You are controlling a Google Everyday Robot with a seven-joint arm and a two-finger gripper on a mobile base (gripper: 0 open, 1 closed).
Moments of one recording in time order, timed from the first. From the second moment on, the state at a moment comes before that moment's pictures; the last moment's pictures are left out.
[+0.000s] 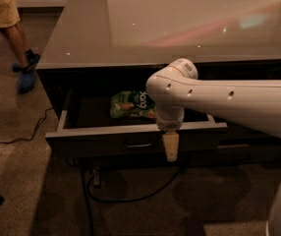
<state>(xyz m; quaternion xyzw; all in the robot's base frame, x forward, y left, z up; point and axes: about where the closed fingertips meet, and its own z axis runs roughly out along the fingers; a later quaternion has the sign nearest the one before) 0.573 -0.105 0.645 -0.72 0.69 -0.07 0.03</state>
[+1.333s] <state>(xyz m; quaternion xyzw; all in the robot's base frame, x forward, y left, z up) 0.514 -0.121 0.660 -0.71 0.70 -0.11 -0.01</state>
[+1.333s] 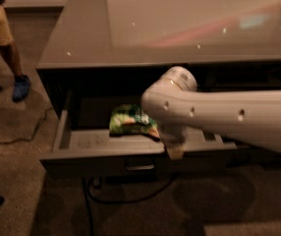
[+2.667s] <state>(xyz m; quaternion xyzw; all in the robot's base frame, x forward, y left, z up) 0.486 -0.126 0.685 -0.68 0.72 -0.14 0.01</state>
